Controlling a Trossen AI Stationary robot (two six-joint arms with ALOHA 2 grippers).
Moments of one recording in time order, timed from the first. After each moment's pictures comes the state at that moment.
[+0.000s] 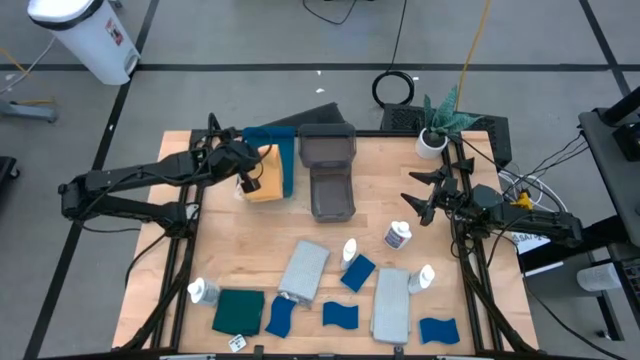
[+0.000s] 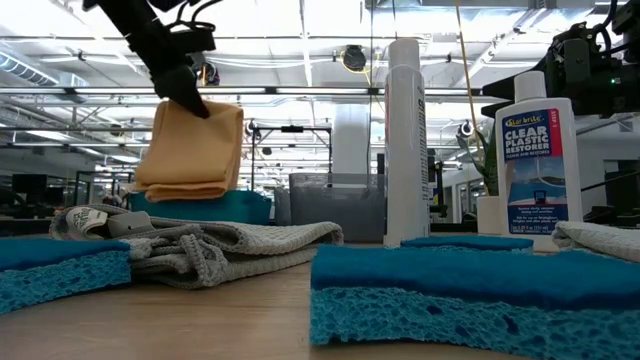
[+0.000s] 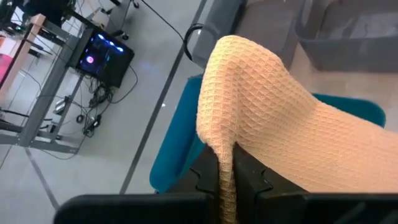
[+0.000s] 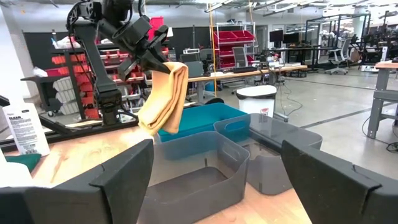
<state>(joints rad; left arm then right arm) 0.32 1.04 0.86 -0.55 -0.50 0.32 -0.14 0.01 0.01 0.08 0.26 0.07</state>
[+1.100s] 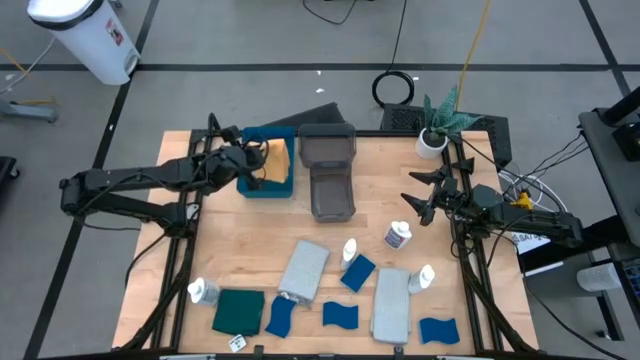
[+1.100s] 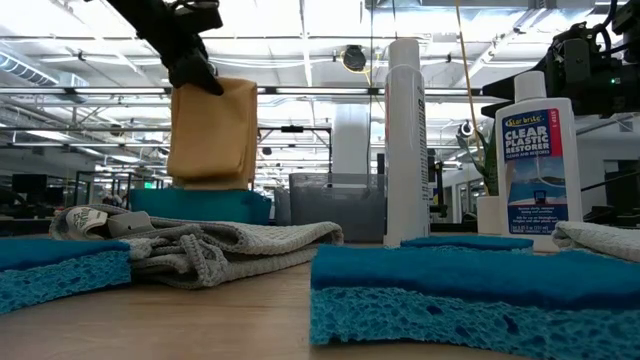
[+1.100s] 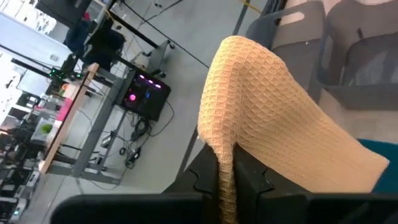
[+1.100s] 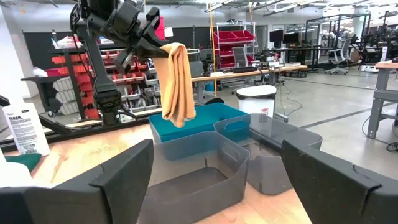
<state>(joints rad) 0.20 1.04 0.86 -0.38 -0.68 0.45 -0.14 0.01 0.01 0.08 0.26 0.07</state>
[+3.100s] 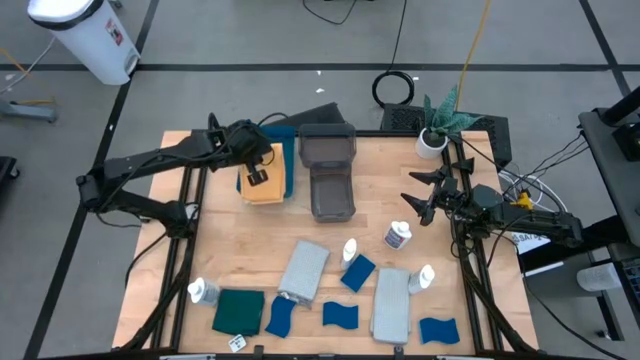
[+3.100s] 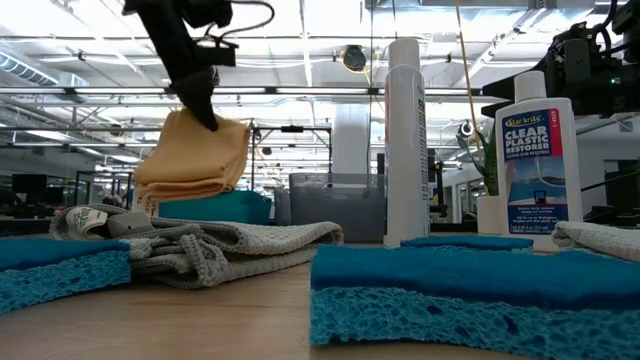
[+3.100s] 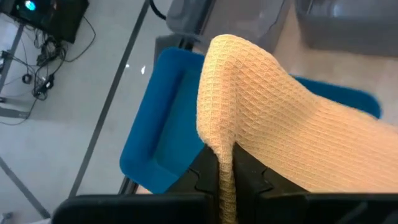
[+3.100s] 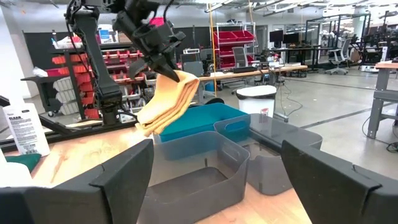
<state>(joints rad) 0.46 1.26 1.06 -0.74 -0.32 0.26 -0.14 0.01 0.01 0.08 0.26 0.07</state>
